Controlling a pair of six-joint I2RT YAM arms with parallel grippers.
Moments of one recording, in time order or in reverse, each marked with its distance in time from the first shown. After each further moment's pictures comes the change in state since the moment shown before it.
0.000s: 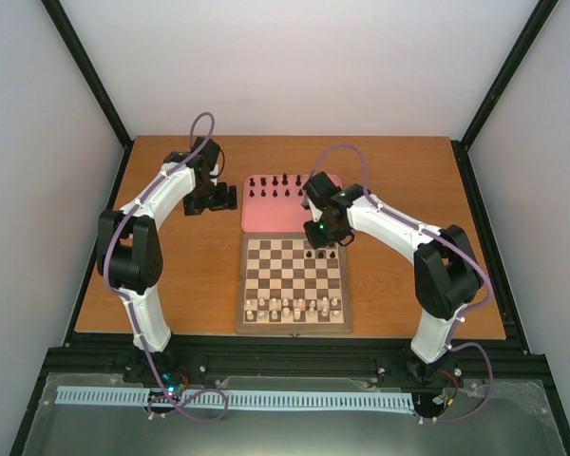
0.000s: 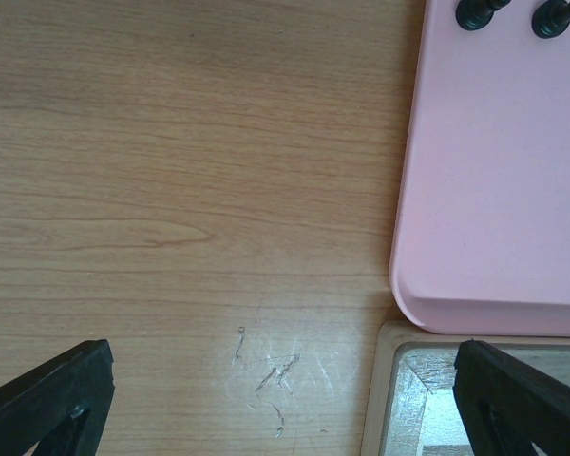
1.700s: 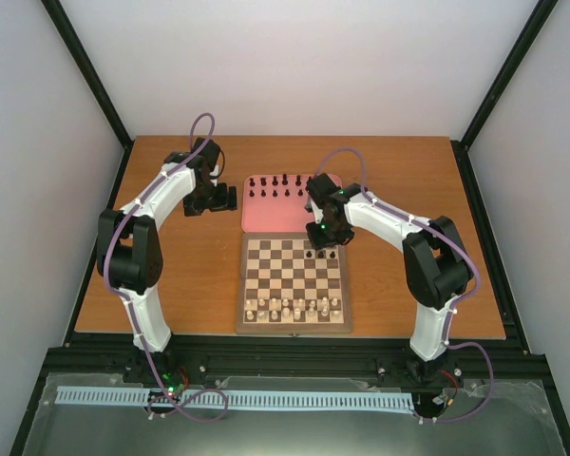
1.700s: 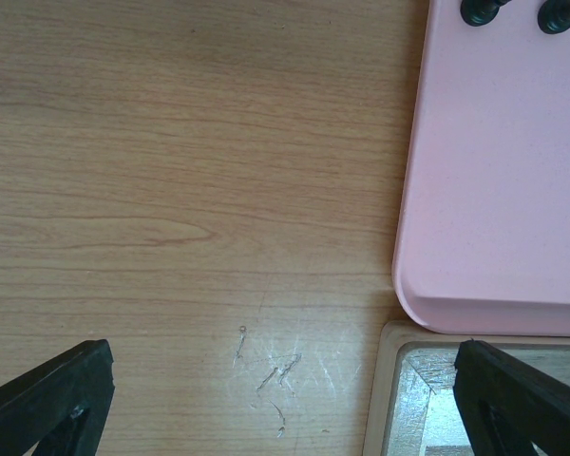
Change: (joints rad) left arm 0.000 0.000 -0.007 0.003 -0.001 0.000; right arm -0.048 0.085 0.006 0.000 -0.050 0.006
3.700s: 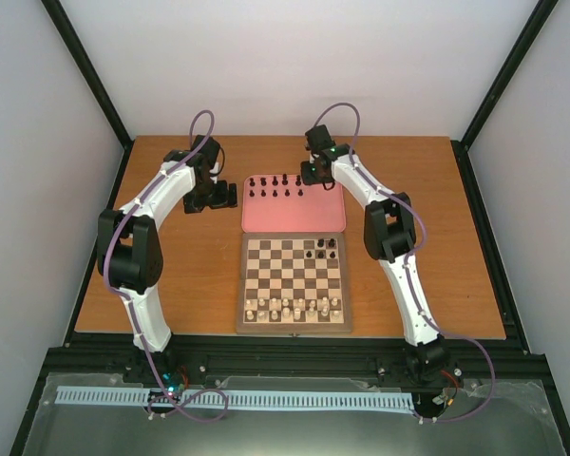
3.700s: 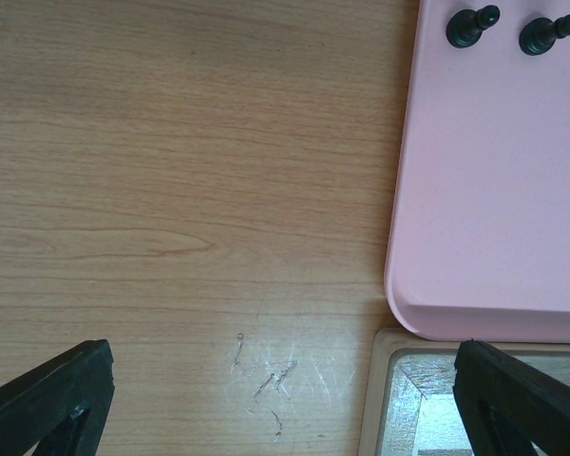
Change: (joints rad) left arm 0.000 0.003 0.025 -0.004 -0.003 0.000; right arm -0.170 0.683 0.938 0.078 0.111 -0.003
